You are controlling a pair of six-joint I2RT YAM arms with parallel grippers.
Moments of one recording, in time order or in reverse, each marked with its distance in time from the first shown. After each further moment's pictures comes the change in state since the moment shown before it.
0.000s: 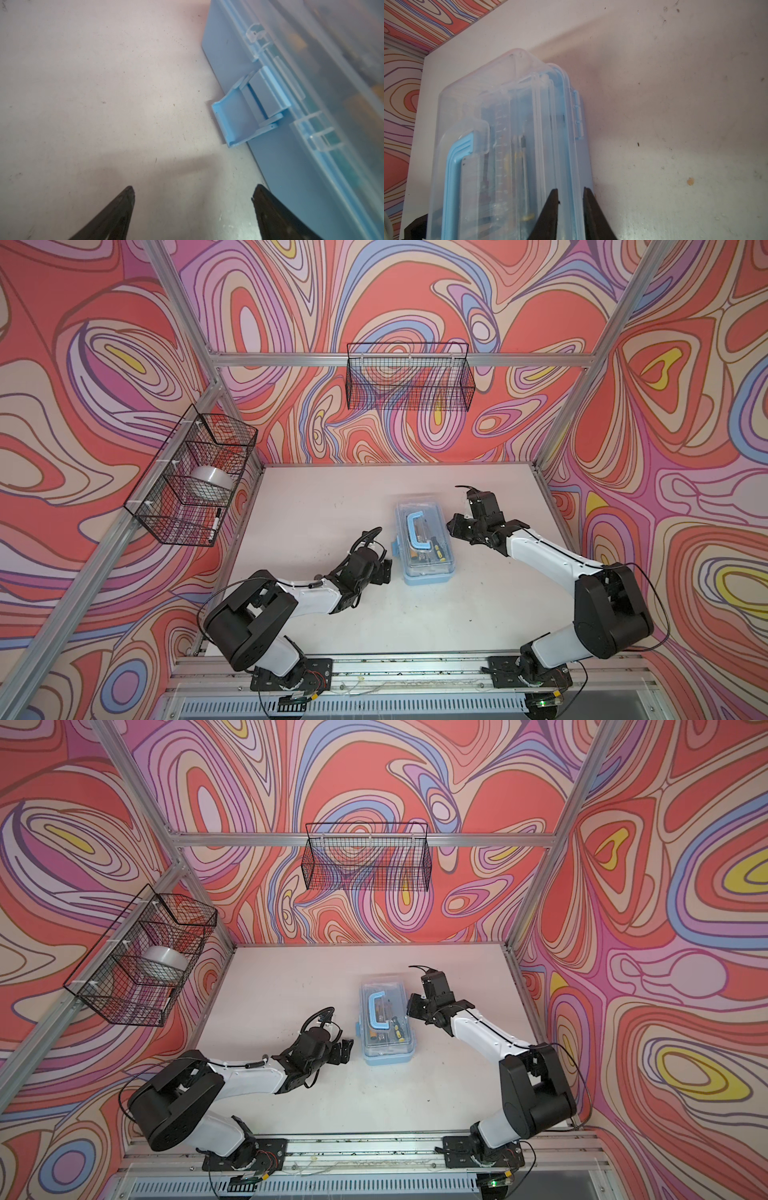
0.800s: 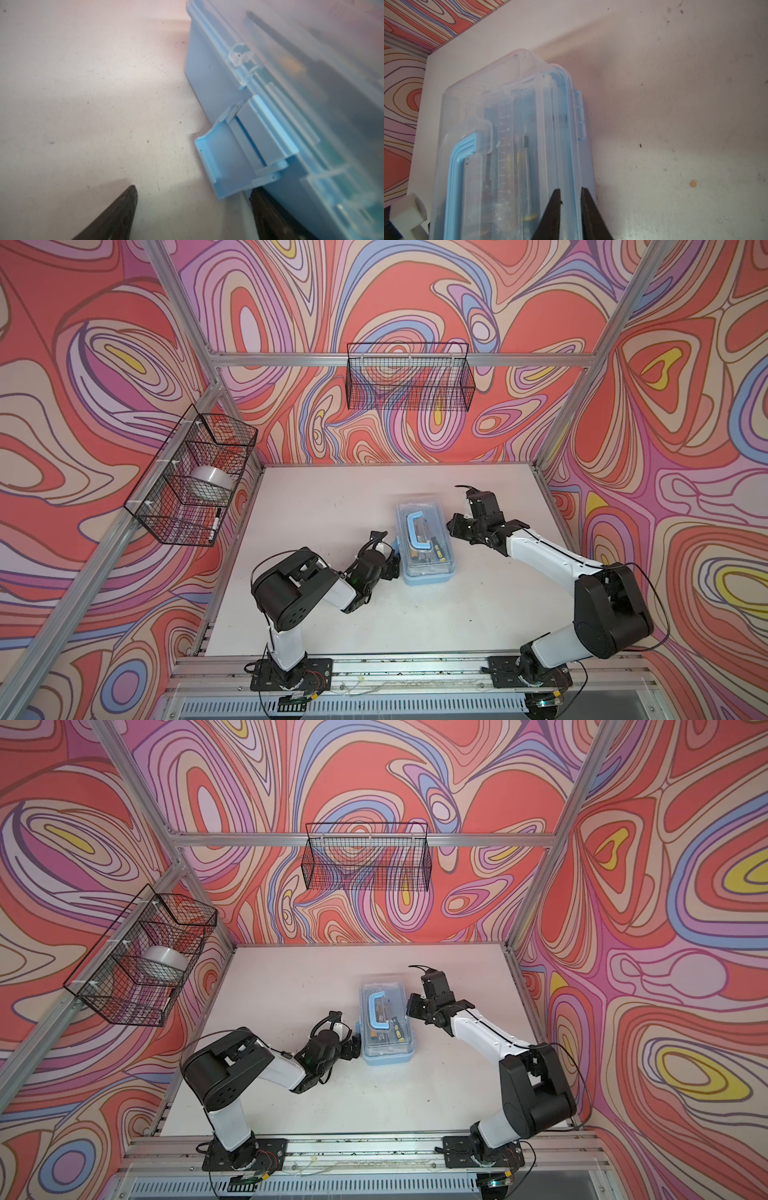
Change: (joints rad) left arm -0.022 0.299 0.023 0.426 -0.050 0.020; right arm 0.000 0.000 0.000 0.008 -0.009 -0.004
